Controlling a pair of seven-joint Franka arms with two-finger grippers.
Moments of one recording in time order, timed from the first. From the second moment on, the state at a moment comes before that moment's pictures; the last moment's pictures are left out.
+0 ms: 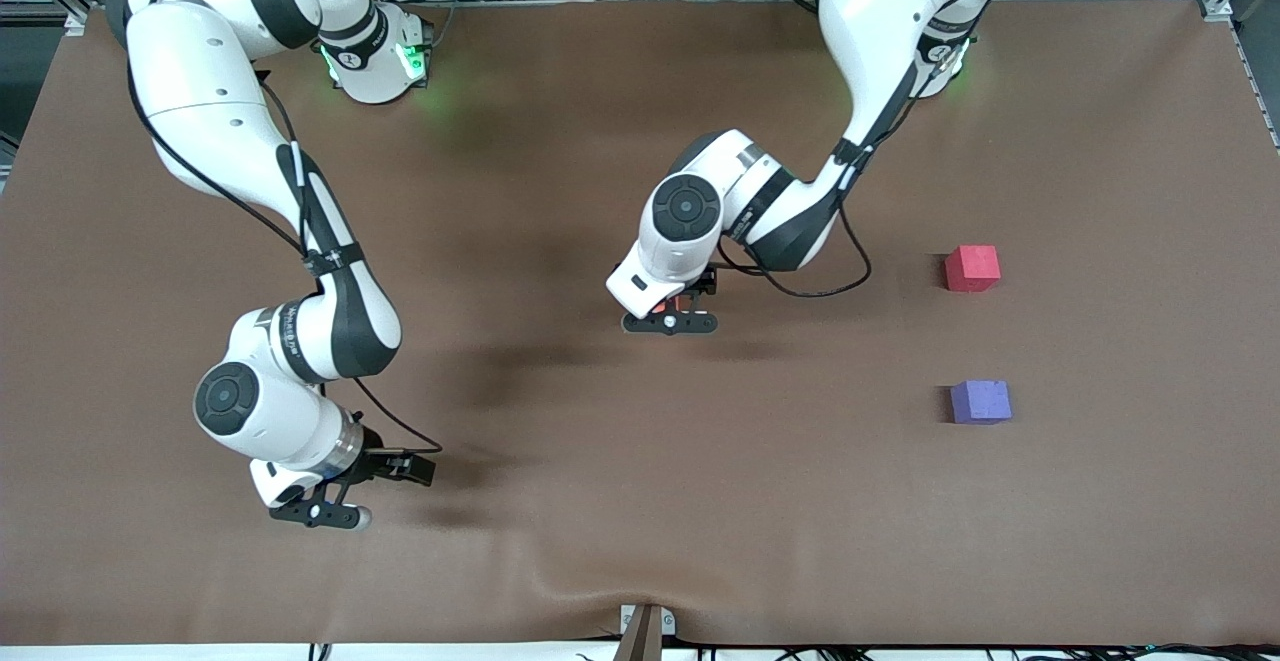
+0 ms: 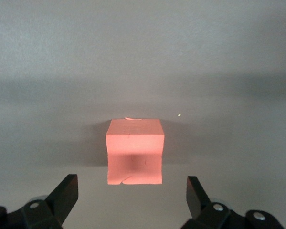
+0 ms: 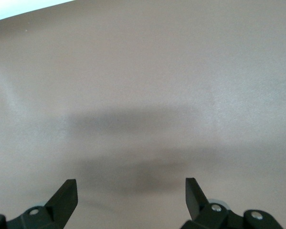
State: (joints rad) left arm -0.60 0.72 -0.20 -1.44 0.02 2.11 -0.78; right arm 0.13 0.90 0.08 -1.21 0.06 2.28 0.26
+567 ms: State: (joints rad) left arm -0.63 0.81 -0.20 -1.44 0.02 2.17 -0.84; right arm 0.10 0.90 0.09 -1.22 0.06 2.33 0.19
